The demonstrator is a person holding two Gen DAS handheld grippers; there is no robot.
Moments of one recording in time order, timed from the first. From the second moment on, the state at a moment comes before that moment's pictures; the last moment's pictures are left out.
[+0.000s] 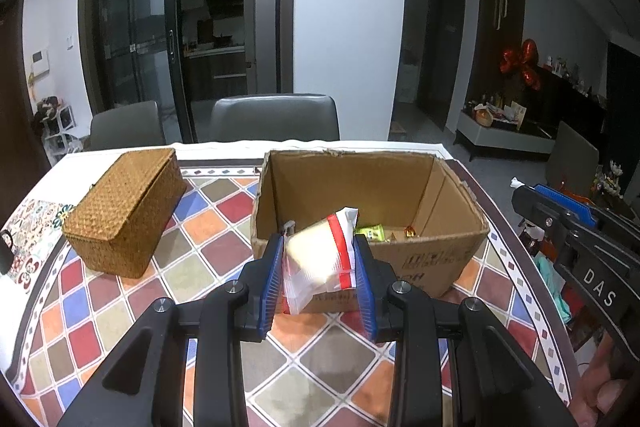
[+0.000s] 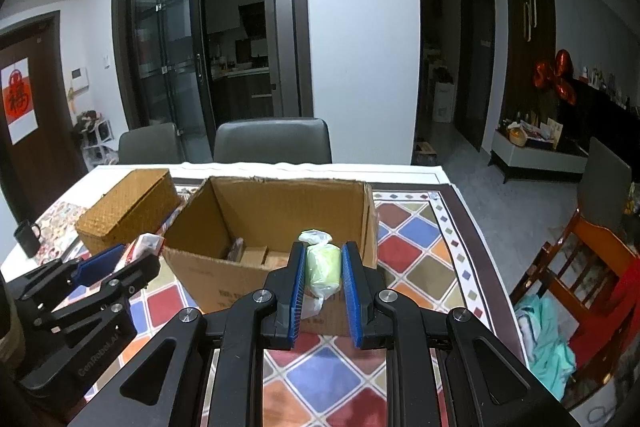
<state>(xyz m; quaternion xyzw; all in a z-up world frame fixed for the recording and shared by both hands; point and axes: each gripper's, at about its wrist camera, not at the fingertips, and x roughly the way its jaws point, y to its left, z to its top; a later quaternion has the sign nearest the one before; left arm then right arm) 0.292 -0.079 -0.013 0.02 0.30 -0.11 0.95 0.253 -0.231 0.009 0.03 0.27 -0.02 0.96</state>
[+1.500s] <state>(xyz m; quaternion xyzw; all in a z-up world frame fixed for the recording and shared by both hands) 0.383 -0.088 -0.029 0.04 0.31 -0.12 0.94 0.348 -0.237 -0.011 0.04 0.29 -0.01 0.96</state>
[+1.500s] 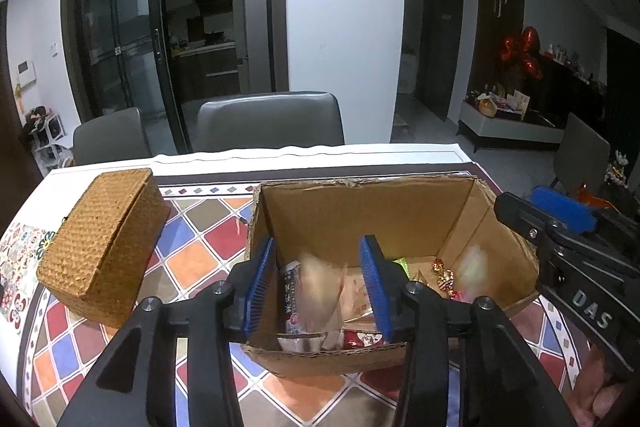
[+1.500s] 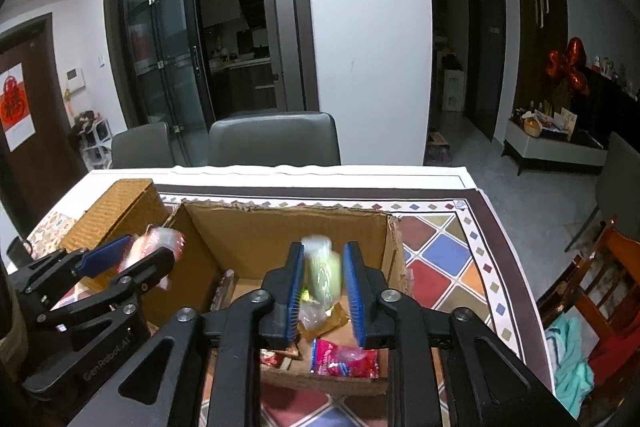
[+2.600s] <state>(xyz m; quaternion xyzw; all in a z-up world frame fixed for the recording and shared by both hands) 0.304 -0.063 0.012 0.04 0.27 -0.07 0.96 0.276 -0.236 0.020 0.03 0.26 -0.05 0.96</state>
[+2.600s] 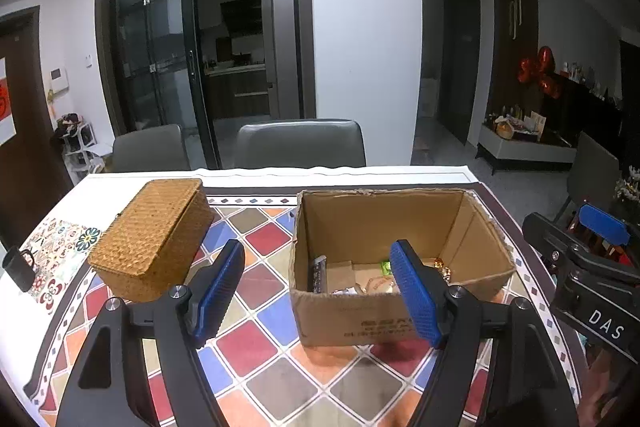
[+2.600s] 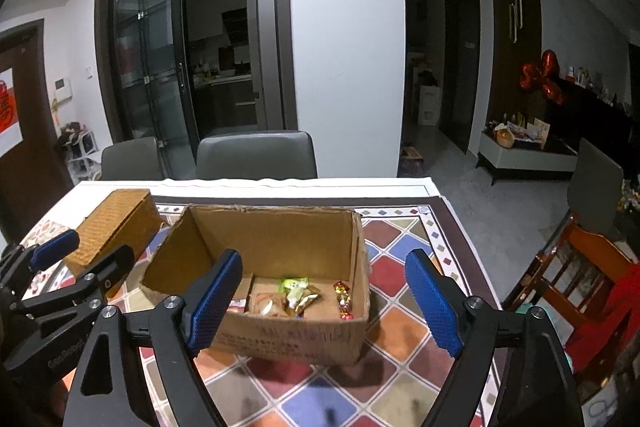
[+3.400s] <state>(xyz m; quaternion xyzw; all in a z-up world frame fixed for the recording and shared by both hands) 0.220 -0.054 0.020 0.03 0.25 -0.08 0.96 0.191 -0.233 0.030 0.03 0.24 -0.07 0.97</state>
